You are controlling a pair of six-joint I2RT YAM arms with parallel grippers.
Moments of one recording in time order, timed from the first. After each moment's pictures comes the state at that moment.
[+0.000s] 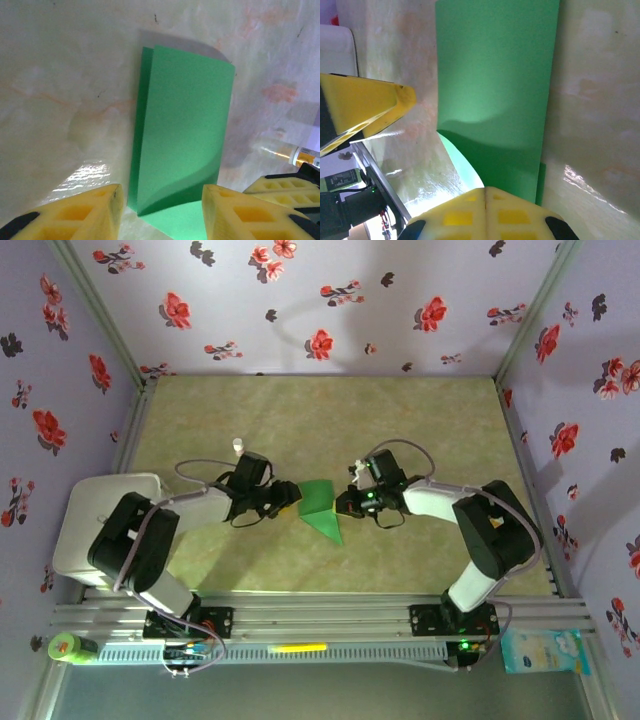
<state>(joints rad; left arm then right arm) -0.54 1.59 0.73 -0.03 0.41 -0.97 0.53 1.65 0.77 -0.08 -0.67 0.64</state>
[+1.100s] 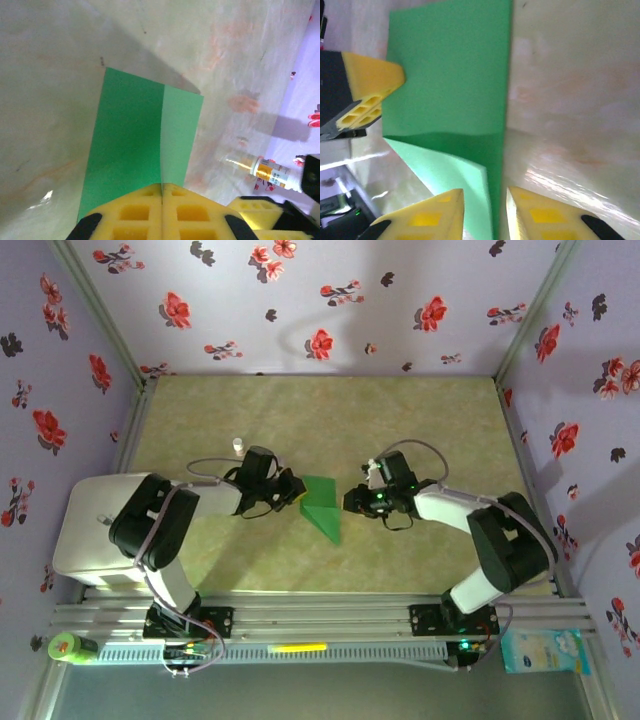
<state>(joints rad) -0.53 1.73 0.76 0.20 0.47 -1.11 0.50 1.51 0.72 -0.14 -0.50 0.64</state>
